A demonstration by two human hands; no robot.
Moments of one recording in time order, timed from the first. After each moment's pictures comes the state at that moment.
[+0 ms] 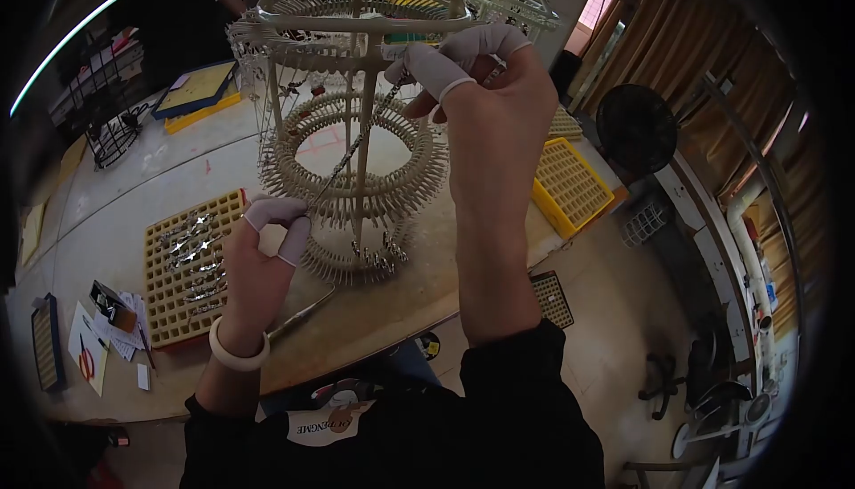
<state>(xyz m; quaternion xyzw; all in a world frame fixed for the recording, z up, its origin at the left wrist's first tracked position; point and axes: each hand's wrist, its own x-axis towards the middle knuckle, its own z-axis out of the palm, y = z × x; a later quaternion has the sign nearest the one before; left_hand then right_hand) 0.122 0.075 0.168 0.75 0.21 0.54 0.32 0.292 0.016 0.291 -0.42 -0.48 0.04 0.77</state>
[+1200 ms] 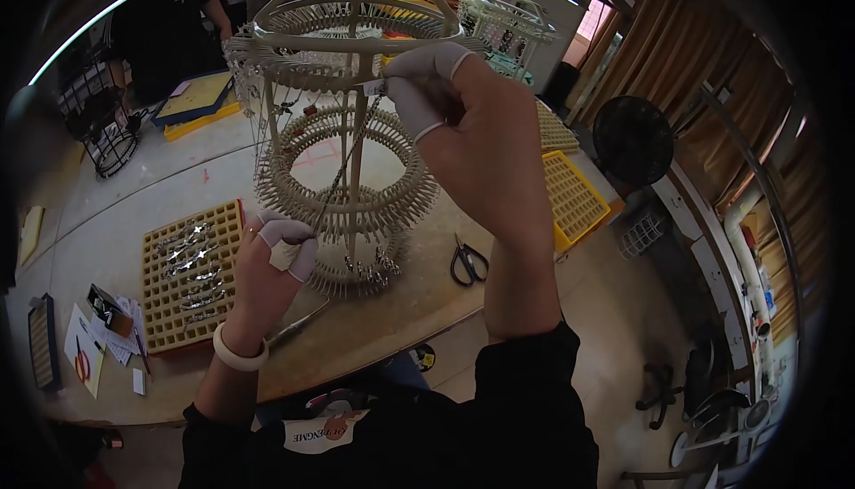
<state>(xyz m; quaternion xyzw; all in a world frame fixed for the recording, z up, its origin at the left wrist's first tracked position) 0.130 0.085 0.146 0.79 0.23 0.52 0.22 0.309 0.007 0.297 -0.53 -0.63 -0.08 0.56</state>
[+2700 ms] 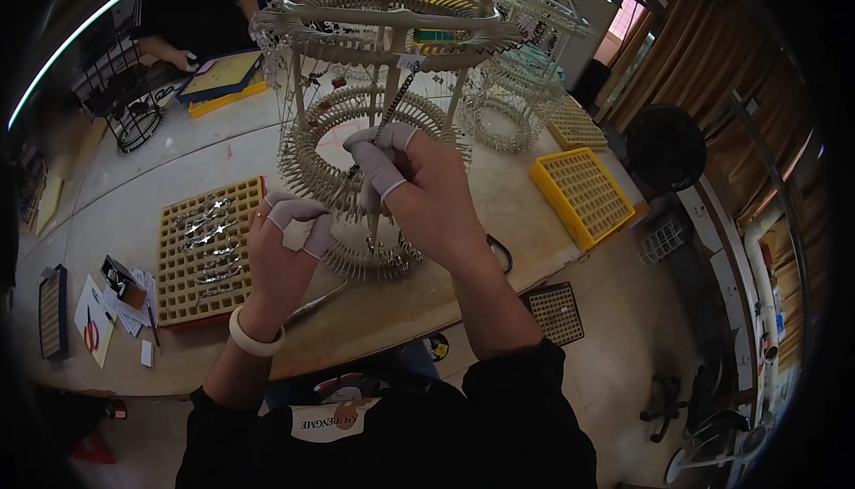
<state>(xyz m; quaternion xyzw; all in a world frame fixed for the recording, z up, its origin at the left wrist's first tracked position) 0.129 0.081 0.141 0.77 0.27 0.57 0.12 0.285 0.023 0.225 -0.49 -0.57 0.27 0.60</state>
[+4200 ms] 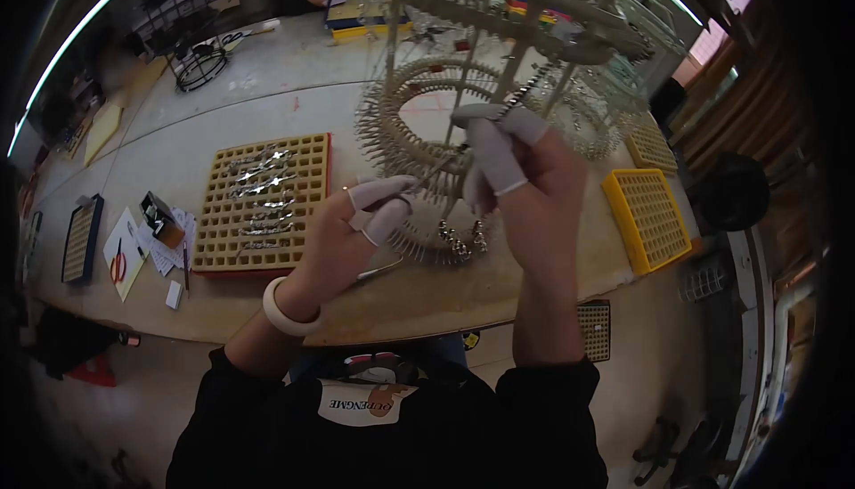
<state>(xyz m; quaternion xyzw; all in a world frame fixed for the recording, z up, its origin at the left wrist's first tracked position) 0.125 0.065 0.142 0.68 0.25 0.52 0.46 0.281 0.020 0.223 -0.45 -0.54 0.24 0.67</state>
